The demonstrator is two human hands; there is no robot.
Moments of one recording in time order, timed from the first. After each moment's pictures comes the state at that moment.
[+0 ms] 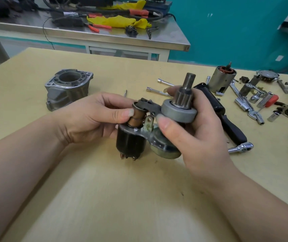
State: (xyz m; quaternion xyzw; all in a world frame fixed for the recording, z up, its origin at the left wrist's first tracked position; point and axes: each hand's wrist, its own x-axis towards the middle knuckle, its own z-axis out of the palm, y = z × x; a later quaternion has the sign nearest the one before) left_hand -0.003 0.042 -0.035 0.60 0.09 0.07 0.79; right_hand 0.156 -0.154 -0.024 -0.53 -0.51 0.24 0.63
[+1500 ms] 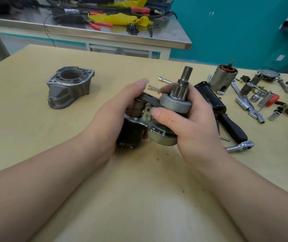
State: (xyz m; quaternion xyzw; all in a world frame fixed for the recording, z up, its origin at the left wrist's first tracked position) left_hand 0.024 -0.028 -0.028 0.54 0.31 0.26 0.74; right_hand 0.164 -0.130 -0.026 -0.53 -0.47 0.27 0.65
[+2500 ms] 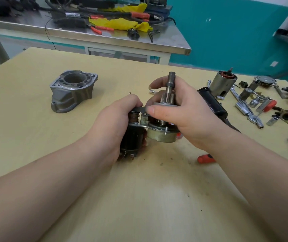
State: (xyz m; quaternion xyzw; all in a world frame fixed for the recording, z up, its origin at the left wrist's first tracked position) left_hand 0.029 -0.022 -0.026 0.48 0.39 0.28 0.74; right_hand 0.184 -0.097 0.001 -0.60 -0.54 0.32 0.49
